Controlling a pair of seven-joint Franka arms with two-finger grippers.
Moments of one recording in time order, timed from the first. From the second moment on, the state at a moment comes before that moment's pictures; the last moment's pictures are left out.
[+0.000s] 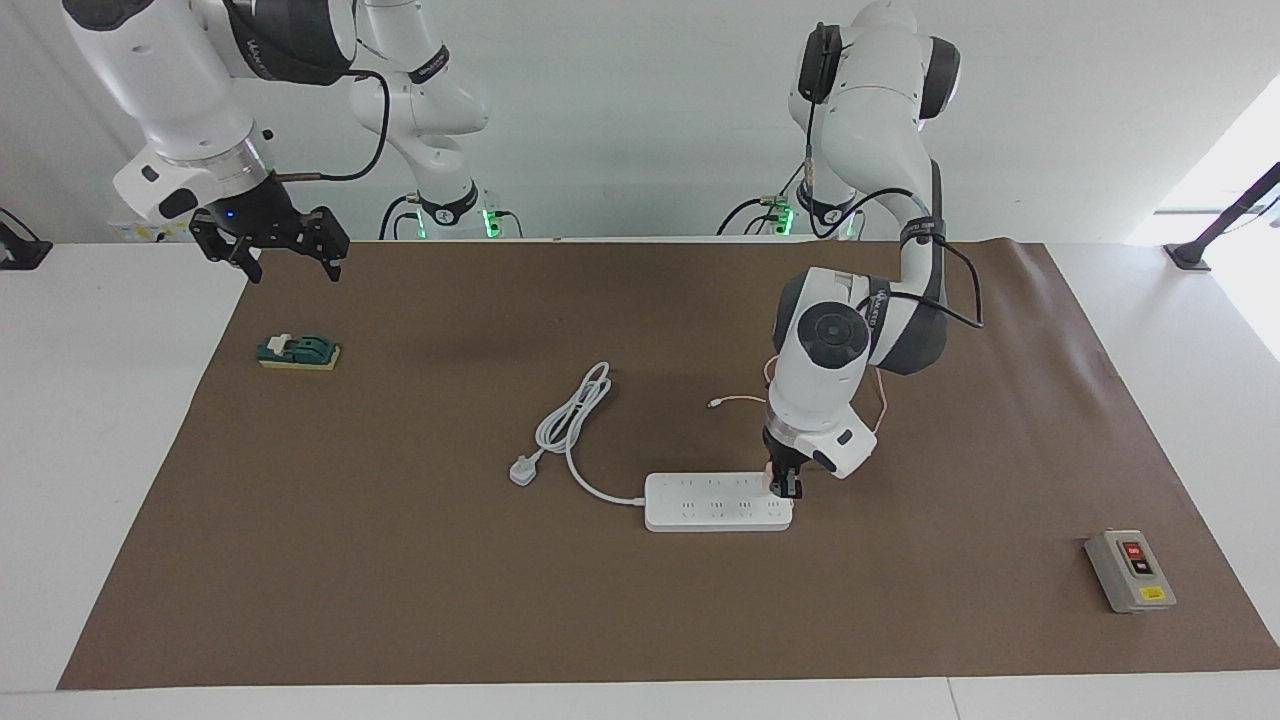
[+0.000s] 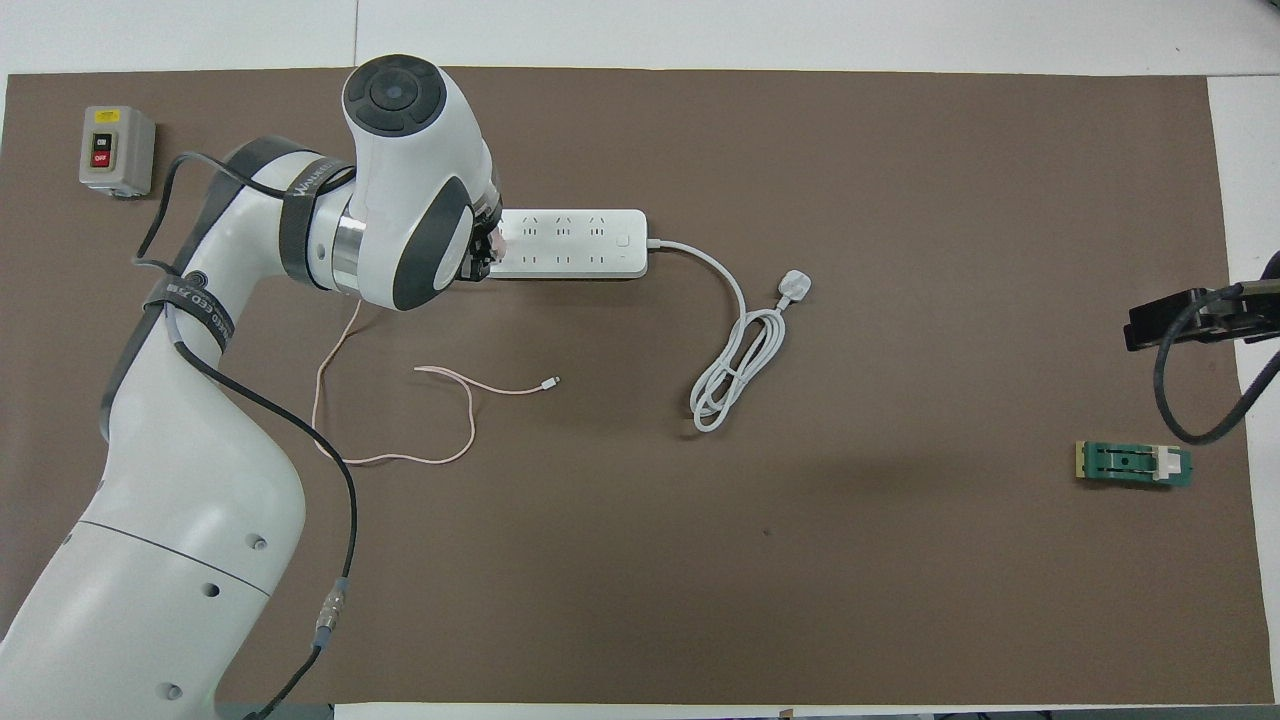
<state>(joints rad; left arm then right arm) -0.46 0.63 0.05 -1.36 -0.01 1.98 -1.83 -0.05 -0.05 0.00 -1.69 -0.04 1.58 -0.08</state>
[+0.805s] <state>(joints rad) -0.46 0.63 0.05 -1.36 -0.01 1.98 -1.83 -0.05 -0.05 0.00 -1.69 -0.04 1.58 -0.08</state>
